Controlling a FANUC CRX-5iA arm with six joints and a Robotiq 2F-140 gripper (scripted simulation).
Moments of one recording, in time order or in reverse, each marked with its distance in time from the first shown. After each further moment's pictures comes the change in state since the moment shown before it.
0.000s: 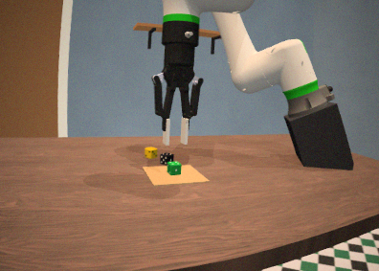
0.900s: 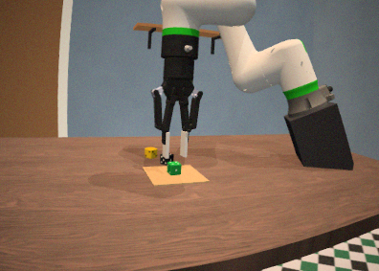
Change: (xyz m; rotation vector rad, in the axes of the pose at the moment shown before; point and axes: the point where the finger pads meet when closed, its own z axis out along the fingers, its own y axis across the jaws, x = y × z) arm -0.001 0.000 0.034 0.000 0.000 0.000
